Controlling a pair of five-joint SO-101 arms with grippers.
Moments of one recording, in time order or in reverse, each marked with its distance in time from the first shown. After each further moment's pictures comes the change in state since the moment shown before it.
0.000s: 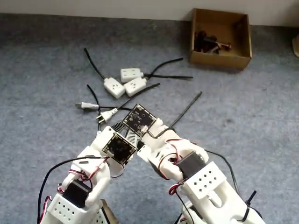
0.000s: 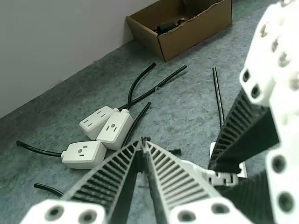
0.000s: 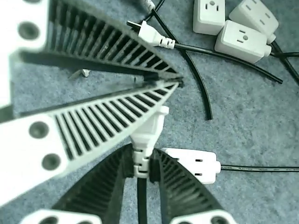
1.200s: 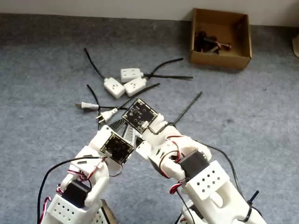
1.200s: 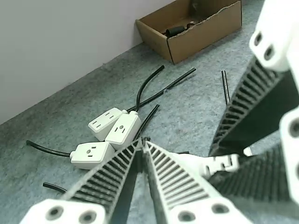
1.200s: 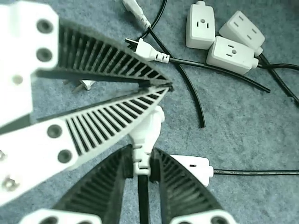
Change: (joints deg) left arm -0.3 -0.7 0.7 -0.6 -0.4; right arm -0.2 0.0 -6.2 4.1 -1.0
